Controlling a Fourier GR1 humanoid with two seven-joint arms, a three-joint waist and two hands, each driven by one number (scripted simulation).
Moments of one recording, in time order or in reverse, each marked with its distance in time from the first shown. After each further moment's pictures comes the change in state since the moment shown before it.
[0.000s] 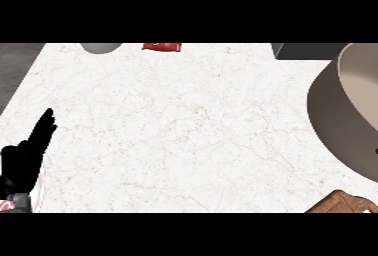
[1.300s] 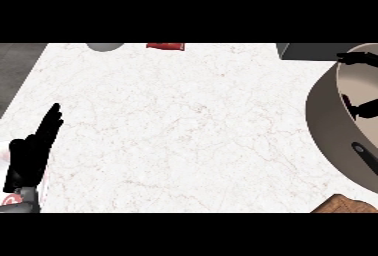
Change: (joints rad) left arm -0.036 -0.033 -0.004 -0.016 -0.034 -0.010 0.035; right arm -0.684 0.242 0.229 0.977 0.377 -0.089 -0.251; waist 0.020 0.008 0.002
